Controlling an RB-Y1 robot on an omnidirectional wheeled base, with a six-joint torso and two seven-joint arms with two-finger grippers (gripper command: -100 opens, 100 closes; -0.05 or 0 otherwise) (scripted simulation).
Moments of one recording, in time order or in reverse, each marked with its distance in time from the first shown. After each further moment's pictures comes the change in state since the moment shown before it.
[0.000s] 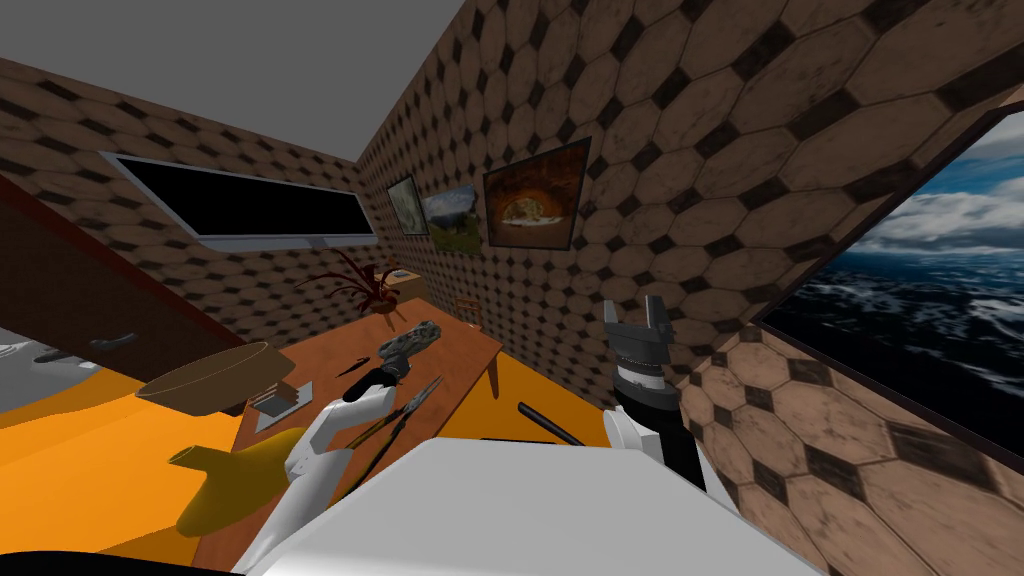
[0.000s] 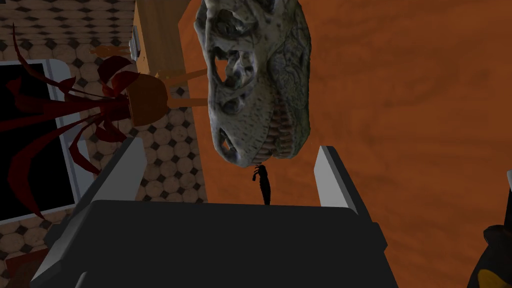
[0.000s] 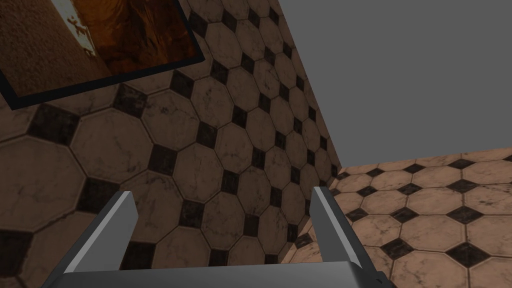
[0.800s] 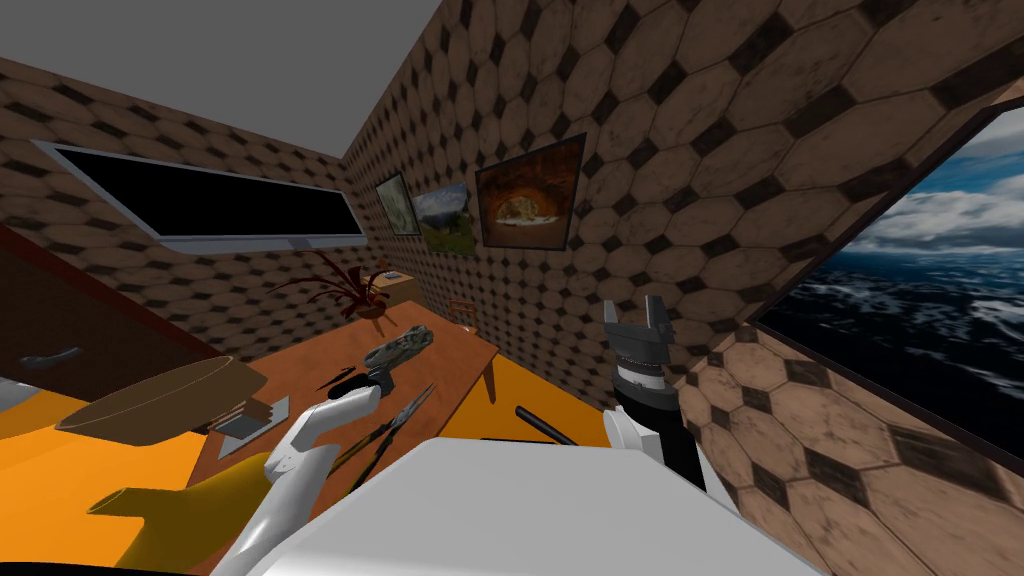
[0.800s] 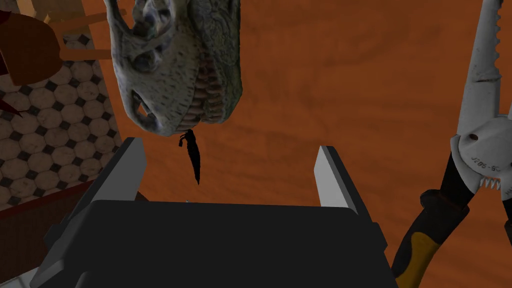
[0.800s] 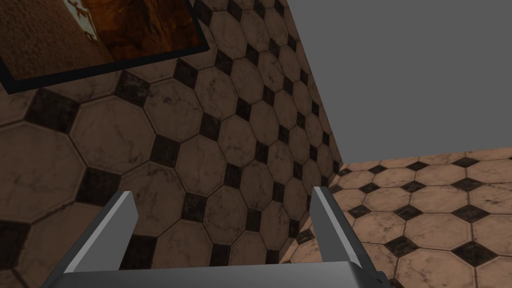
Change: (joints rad) left arm -0.055 0.043 0.113 0.154 0.038 0.218 0.049; right arm 0.000 0.000 0.000 0.000 0.000 0.000 0.000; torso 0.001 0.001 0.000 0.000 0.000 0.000
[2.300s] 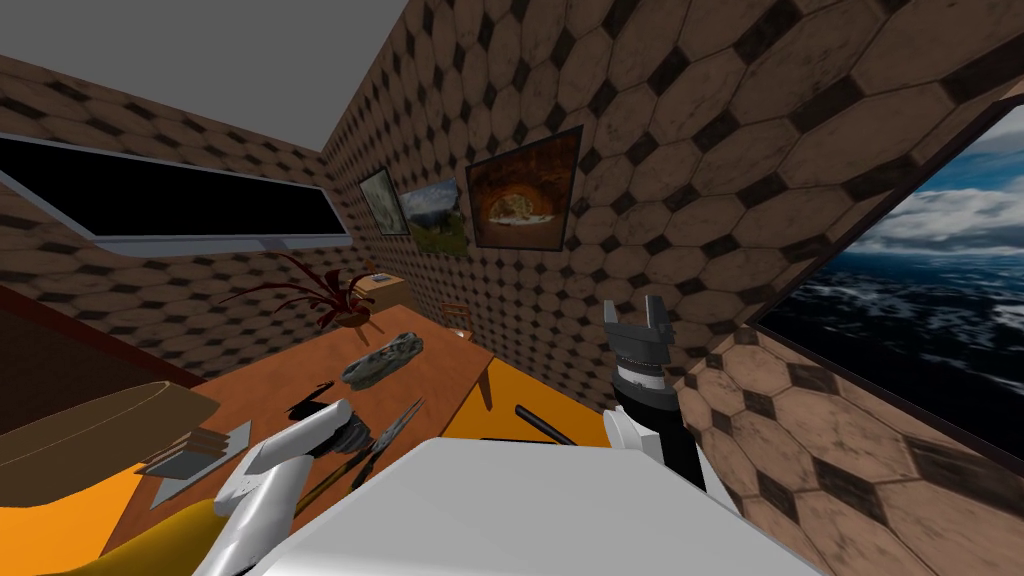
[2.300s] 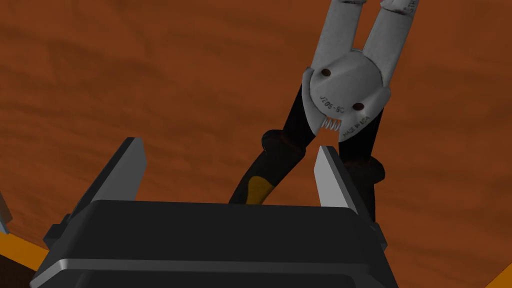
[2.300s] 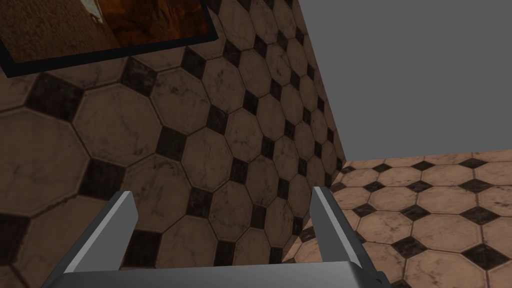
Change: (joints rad) left arm -0.074 0.034 0.224 0.314 0.077 0.398 0.088; right arm 0.000 0.000 0.000 0.000 0.000 0.000 0.000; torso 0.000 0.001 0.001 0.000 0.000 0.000
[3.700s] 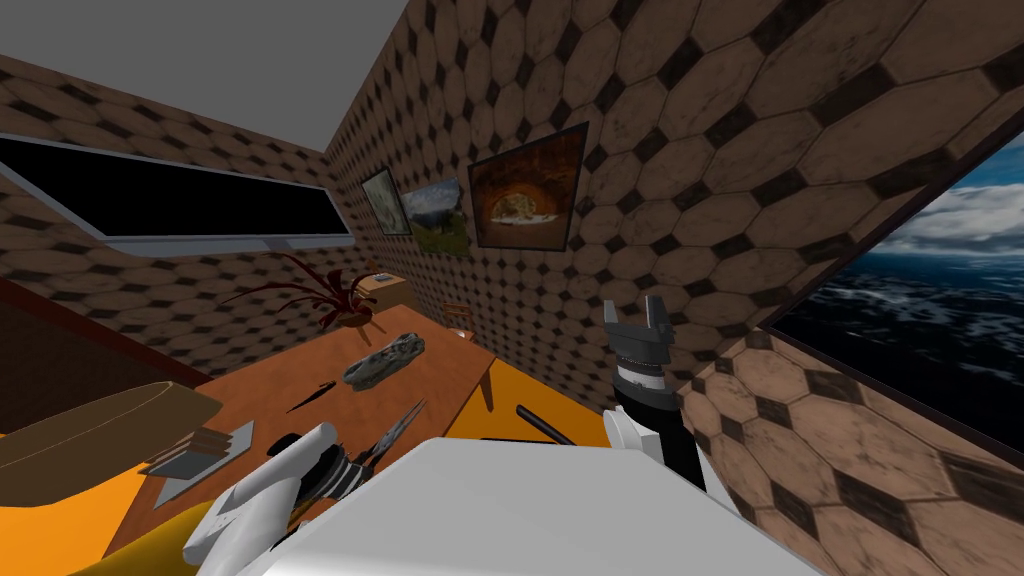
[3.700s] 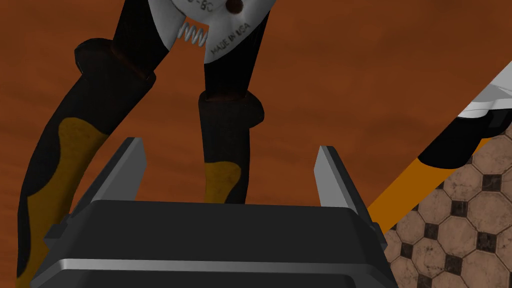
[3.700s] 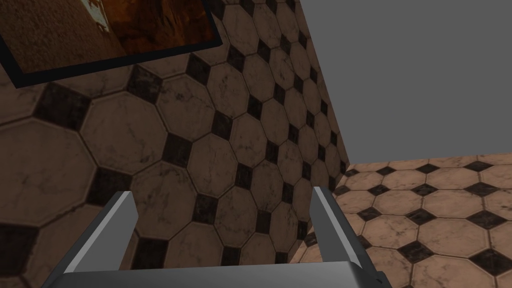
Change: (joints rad) left arm -0.023 -0.010 0.128 0.230 0.033 0.204 0.062; right arm 0.000 0.000 0.000 0.000 0.000 0.000 0.000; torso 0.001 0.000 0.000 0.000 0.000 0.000
